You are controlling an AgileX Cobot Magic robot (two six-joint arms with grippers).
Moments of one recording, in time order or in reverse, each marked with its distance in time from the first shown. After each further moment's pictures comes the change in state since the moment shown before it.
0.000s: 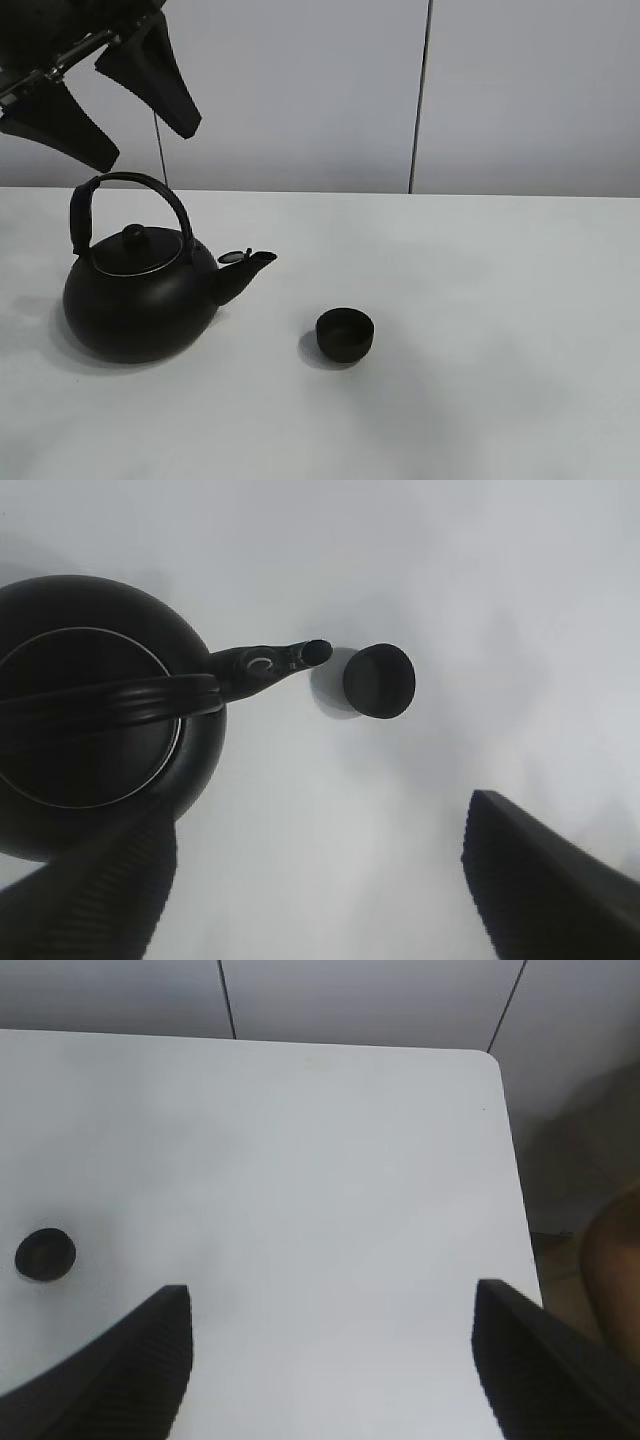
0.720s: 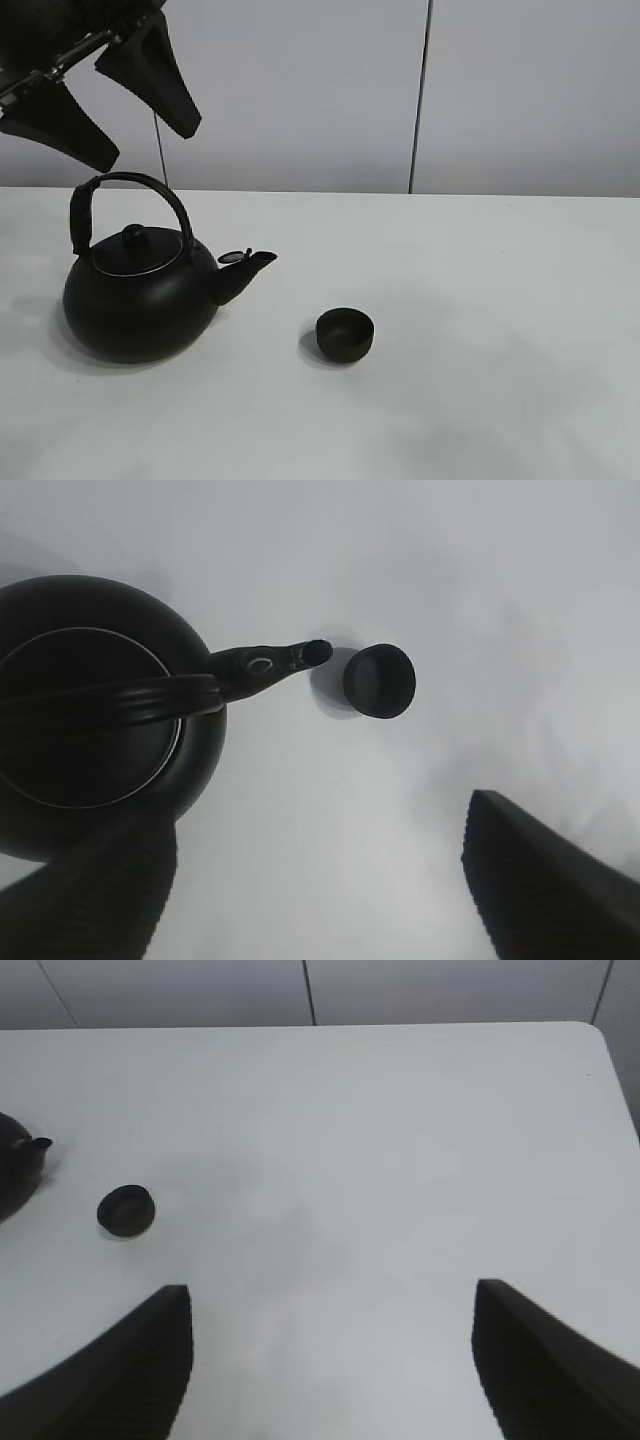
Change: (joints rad) left arm 0.000 0.000 0.000 0.000 0.000 0.000; right arm 0.000 -0.494 0.488 0.147 -0.161 -0.009
